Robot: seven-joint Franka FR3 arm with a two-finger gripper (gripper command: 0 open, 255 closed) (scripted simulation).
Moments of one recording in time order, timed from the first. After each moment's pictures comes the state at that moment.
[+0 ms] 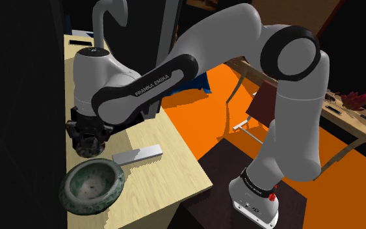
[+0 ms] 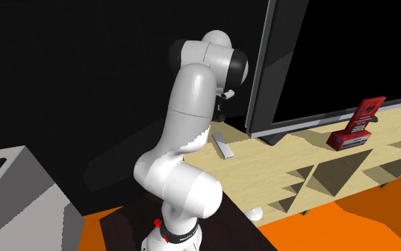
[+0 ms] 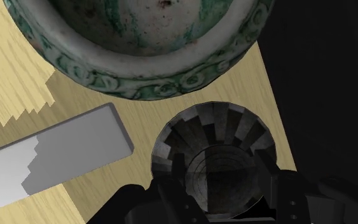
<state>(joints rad) 0.44 0.46 0.25 -1.85 -0.13 2.39 1.41</state>
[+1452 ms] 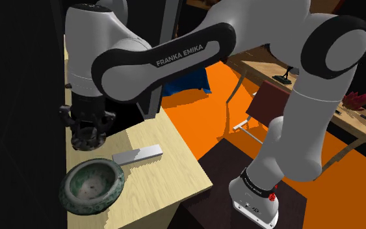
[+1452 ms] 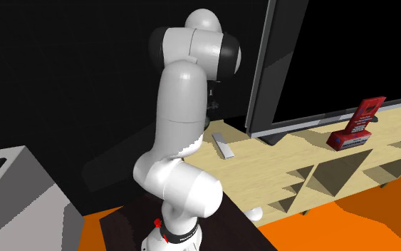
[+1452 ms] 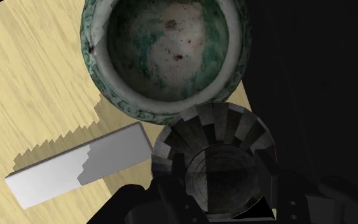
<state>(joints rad) 0.47 0.26 0.30 -1.87 -0.08 2.22 1.45</state>
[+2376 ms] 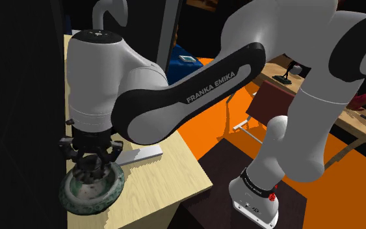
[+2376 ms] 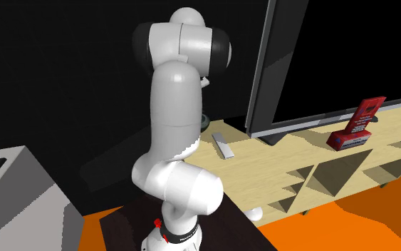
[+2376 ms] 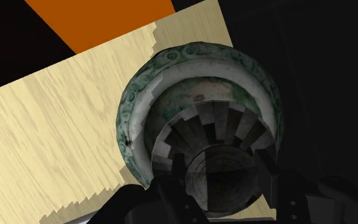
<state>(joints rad) 0.55 0.18 0.36 -2.04 -0.08 2.31 1.60</state>
